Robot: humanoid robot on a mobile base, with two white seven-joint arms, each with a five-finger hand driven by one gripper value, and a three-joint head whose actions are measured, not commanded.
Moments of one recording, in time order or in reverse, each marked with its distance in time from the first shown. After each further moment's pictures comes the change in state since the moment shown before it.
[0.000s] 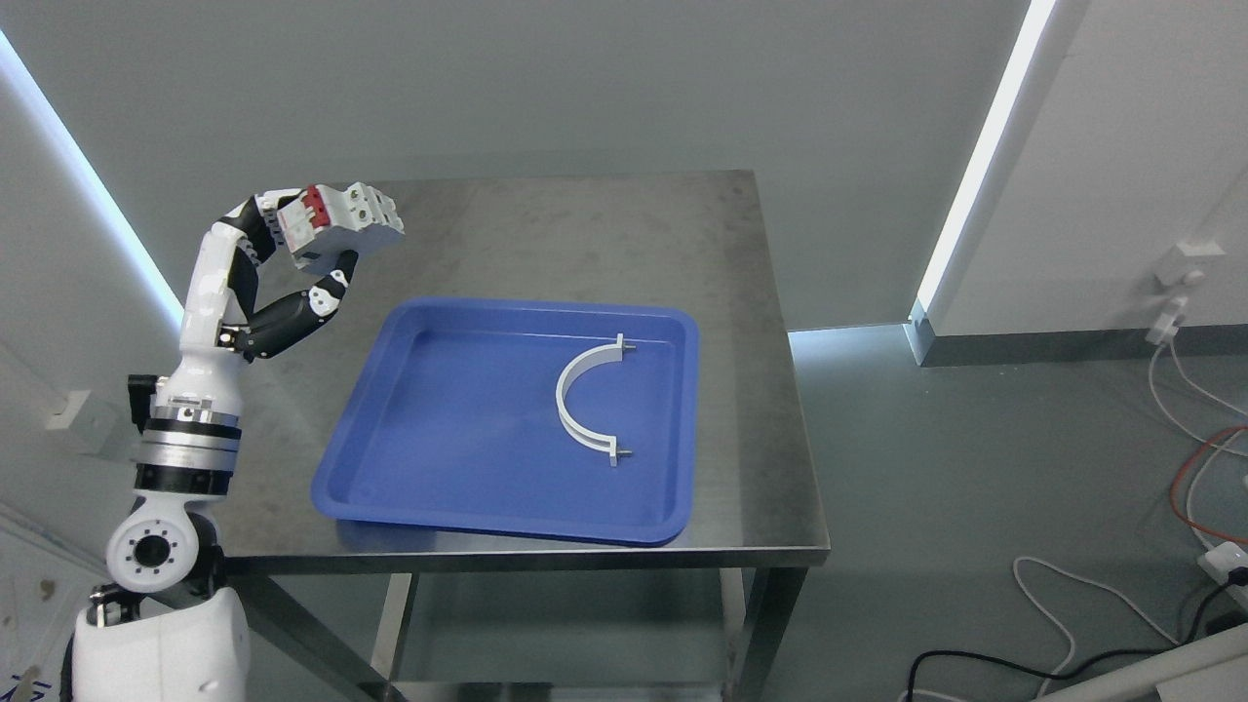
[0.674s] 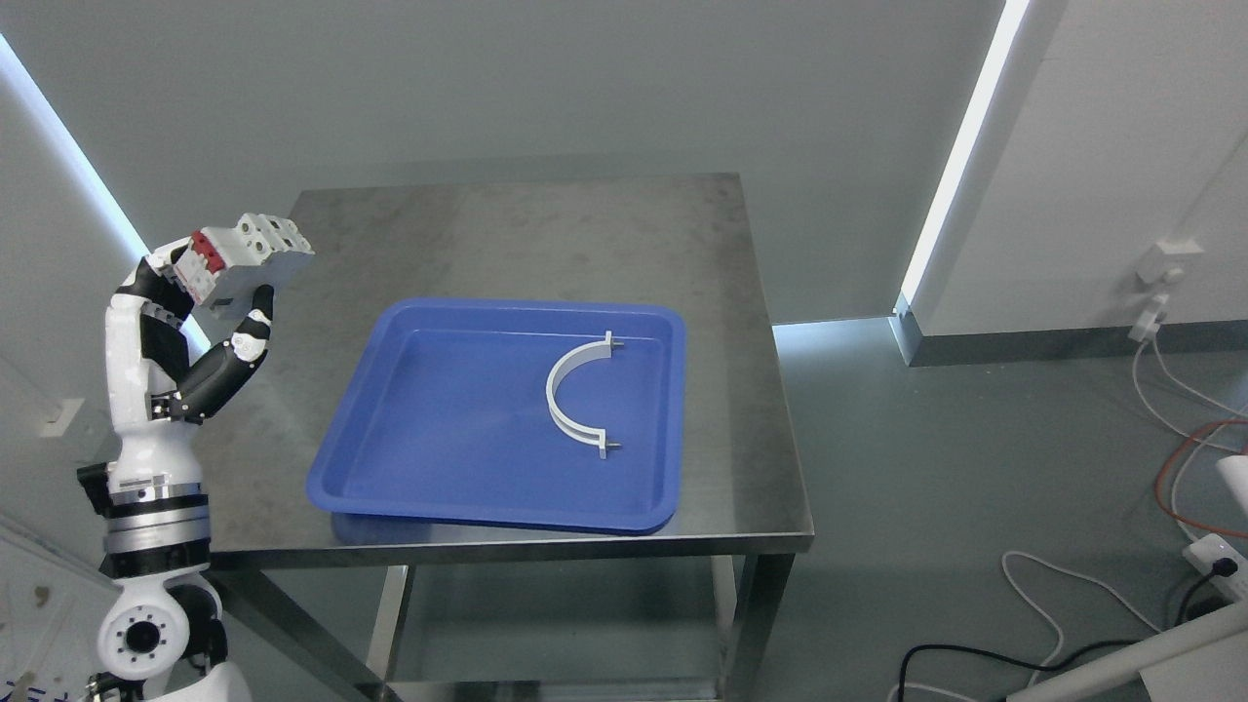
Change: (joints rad) left arm 0.133 -0.045 0.054 -0.093 0.073 -0.035 0.115; right arm 0.000 0.000 0.000 0.000 0.000 0.000 0.003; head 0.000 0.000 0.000
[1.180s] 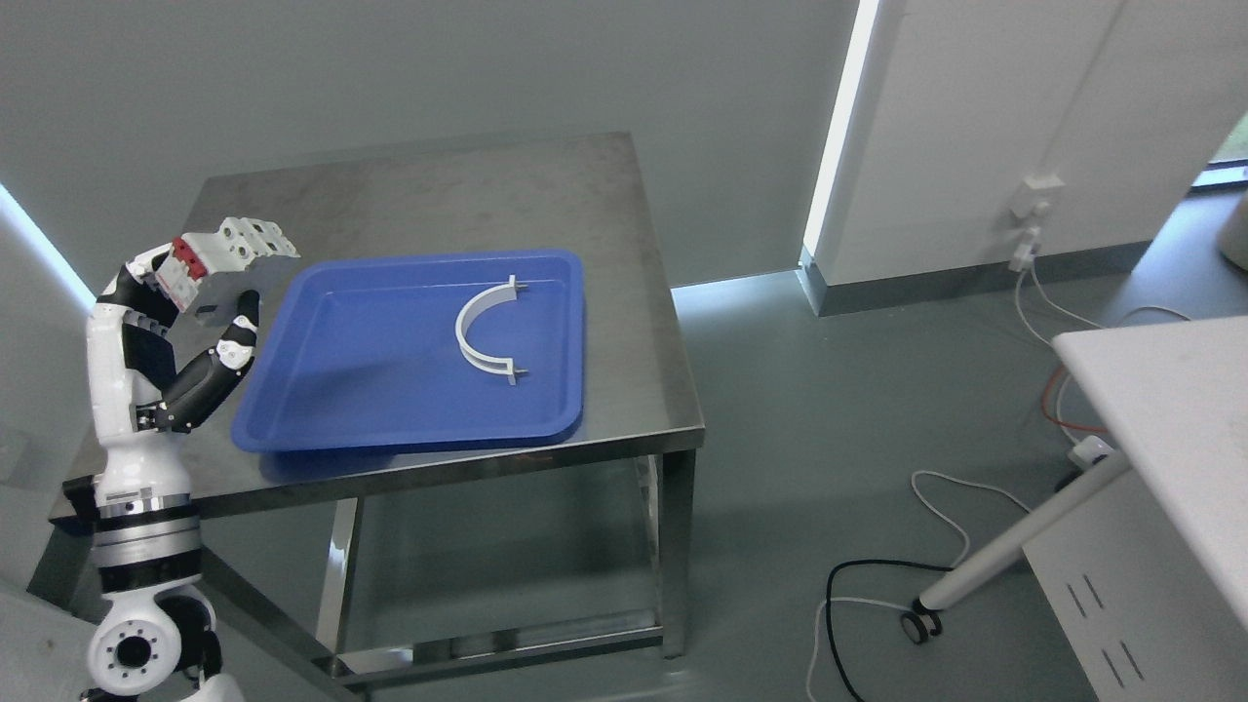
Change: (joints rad) left arm 0.017 -0.011 0.017 -0.033 0.008 -0.002 -0.001; right arm 0.000 0.000 0.000 0.000 0.000 0.000 -0.002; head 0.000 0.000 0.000
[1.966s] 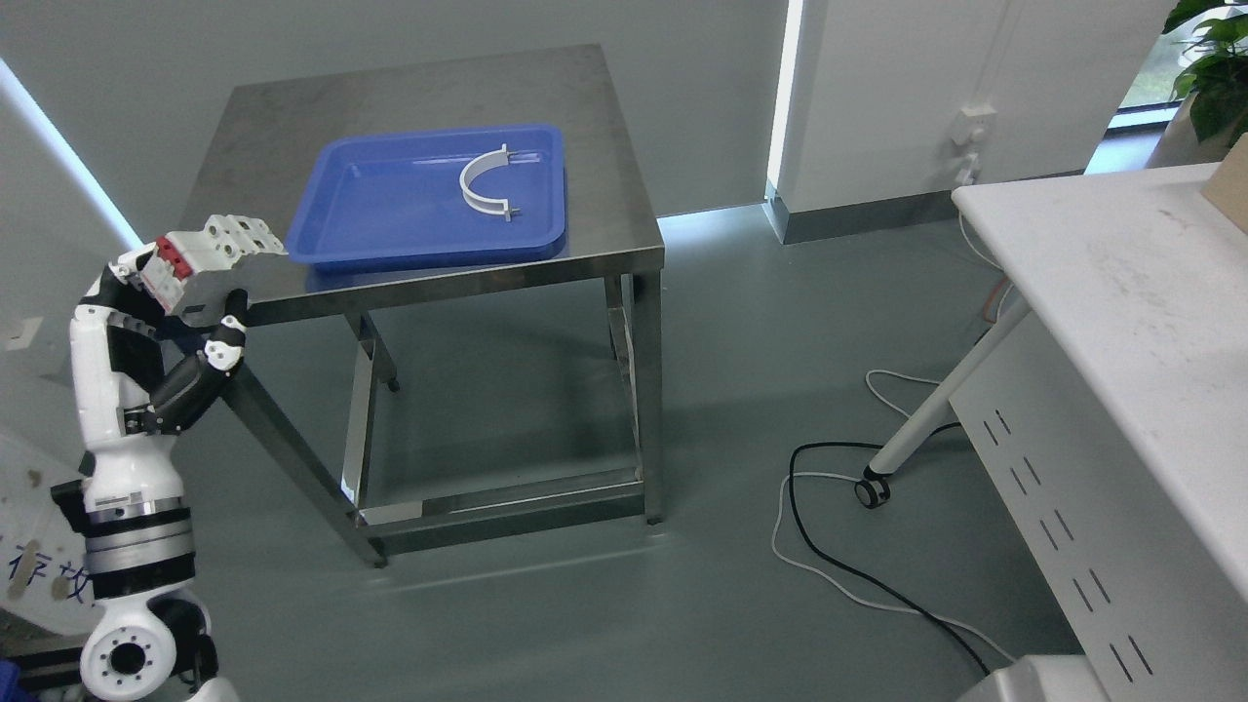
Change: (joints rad) left arm 0.006 -0.006 0.012 -0.016 0.002 -0.014 0.001; right arm 0.000 0.000 0.000 0.000 0.000 0.000 -0.001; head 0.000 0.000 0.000
